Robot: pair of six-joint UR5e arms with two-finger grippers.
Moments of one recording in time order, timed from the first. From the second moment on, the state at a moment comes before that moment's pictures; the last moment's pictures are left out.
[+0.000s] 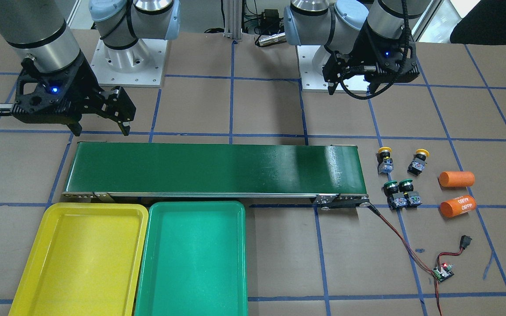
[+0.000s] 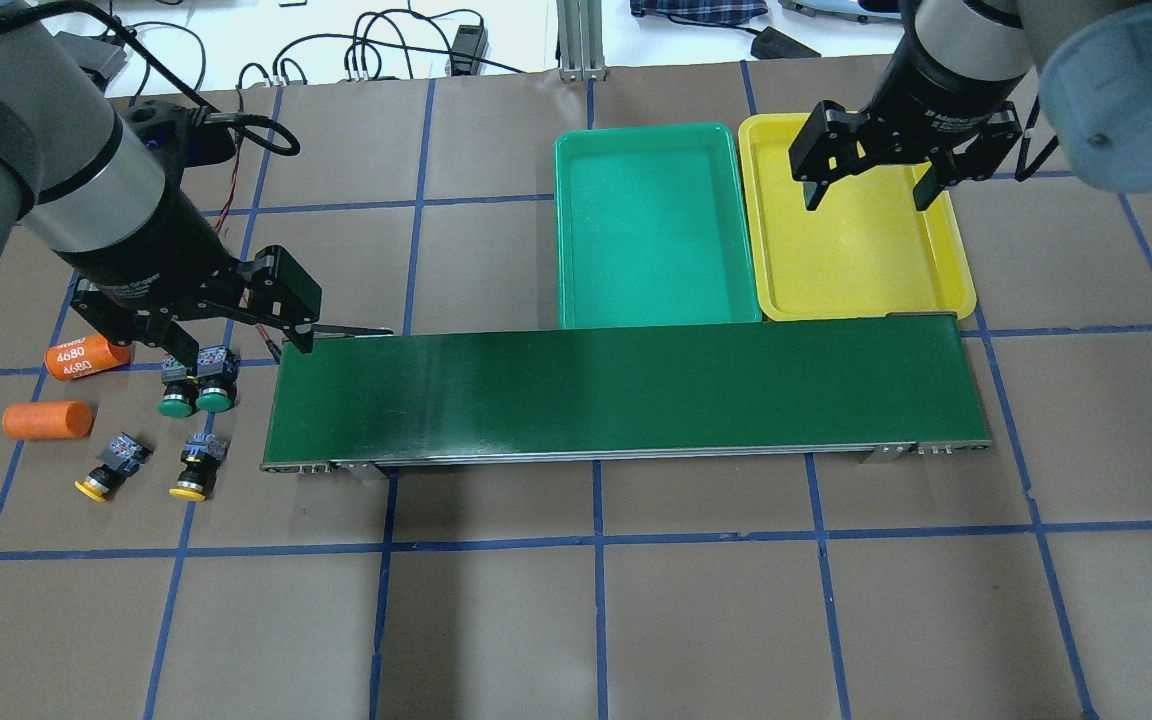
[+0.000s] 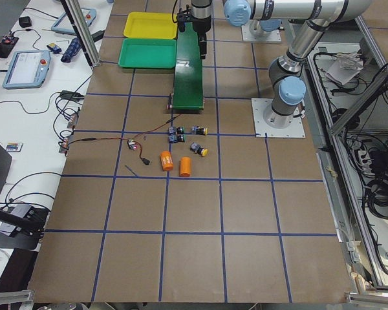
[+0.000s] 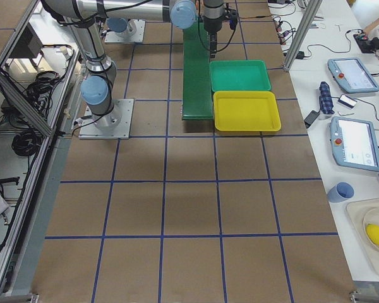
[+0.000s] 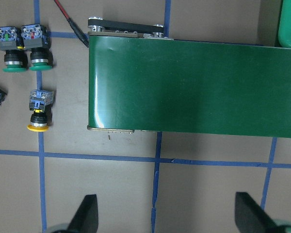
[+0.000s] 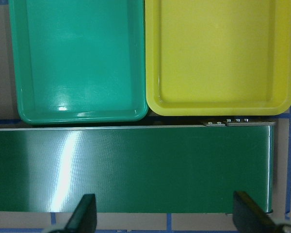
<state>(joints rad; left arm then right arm) -1.52 -1.41 -1.75 -1.62 1.55 -0.02 1.55 -1.53 1.60 -1.70 -1.51 0.00</state>
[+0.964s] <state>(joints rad) -1.51 -1.41 -1.75 -1.62 1.55 -0.01 1.55 -1.54 1.61 -1.75 -1.53 -0.01</state>
